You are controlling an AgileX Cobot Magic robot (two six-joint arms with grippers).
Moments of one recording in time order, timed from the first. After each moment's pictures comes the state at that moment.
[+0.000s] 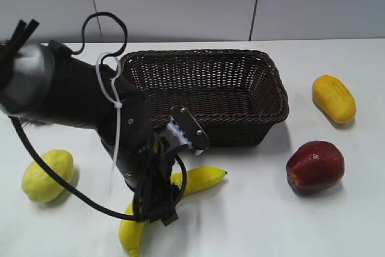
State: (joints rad) left arm -0.84 1.96 -1.04 -0.13 0.58 0.32; right arm 0.05 -0.01 -0.50 -0.06 1.05 -0.10
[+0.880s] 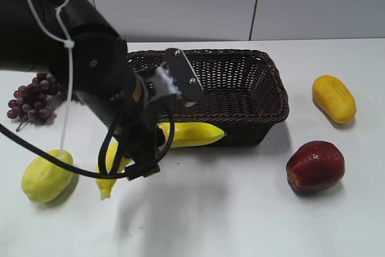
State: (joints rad) left arm -0.84 1.74 -1.12 0.08 0.72 0.32; right arm 0.05 -0.01 -0.50 -0.06 1.05 -0.10
